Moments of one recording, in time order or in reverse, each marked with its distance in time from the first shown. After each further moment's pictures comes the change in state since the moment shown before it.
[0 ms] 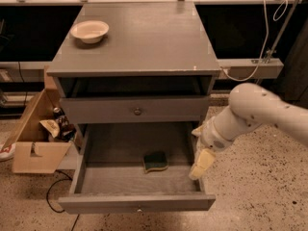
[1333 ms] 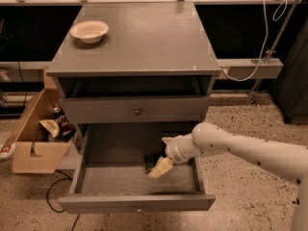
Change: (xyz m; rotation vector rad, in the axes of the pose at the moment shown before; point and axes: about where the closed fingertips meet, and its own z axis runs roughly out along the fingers) arm -0.052 -0.058 0.186 0.099 -0.293 0.077
